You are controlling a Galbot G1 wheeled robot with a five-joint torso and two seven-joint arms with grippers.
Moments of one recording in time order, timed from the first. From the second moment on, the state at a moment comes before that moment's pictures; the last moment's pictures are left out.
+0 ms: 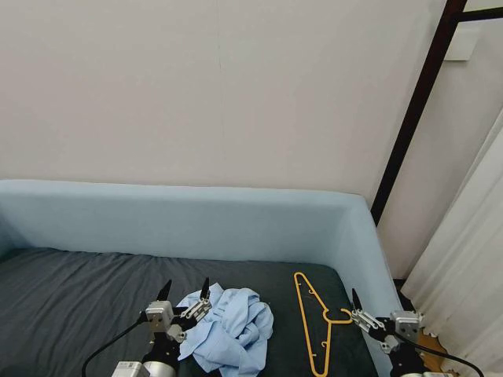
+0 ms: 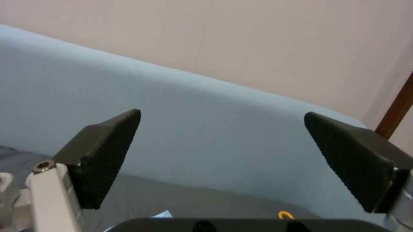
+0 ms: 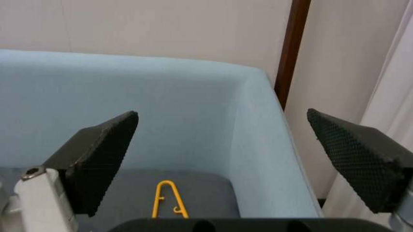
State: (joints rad) left arm 1.61 -1.47 -0.44 -2.21 -0.28 -0.01 -0.06; right arm -1.66 1.20 0.51 2.21 0.23 -0.02 0.29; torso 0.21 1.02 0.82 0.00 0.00
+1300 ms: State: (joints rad) left arm 1.68 -1.52 -0.52 -2.28 -0.24 -0.18 -0.11; right arm -0.77 1.28 -0.10 1.49 1.34 -0.38 0.50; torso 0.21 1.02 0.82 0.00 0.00
